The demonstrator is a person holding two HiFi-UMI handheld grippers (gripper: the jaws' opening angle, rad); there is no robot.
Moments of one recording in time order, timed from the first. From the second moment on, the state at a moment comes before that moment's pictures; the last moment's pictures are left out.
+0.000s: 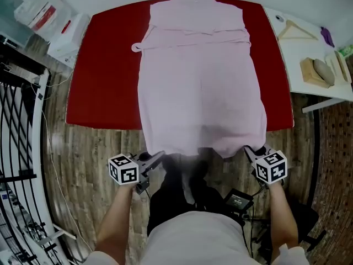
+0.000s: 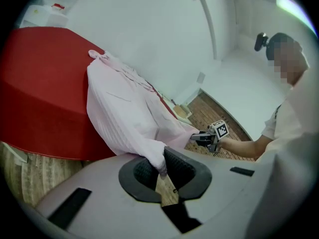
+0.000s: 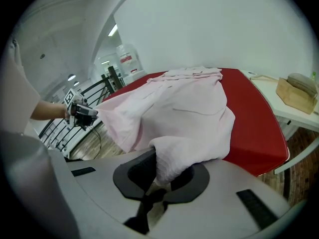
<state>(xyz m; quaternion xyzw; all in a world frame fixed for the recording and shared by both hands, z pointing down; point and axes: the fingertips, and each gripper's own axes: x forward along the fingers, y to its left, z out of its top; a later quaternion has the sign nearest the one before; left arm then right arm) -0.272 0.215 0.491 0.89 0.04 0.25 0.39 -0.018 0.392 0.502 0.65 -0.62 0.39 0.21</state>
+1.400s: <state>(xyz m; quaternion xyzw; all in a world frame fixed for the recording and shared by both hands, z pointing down) -0.190 0.140 0.287 0.92 0.17 0.09 0.34 0.028 0.252 0.308 0.61 -0.71 0.32 0.15</state>
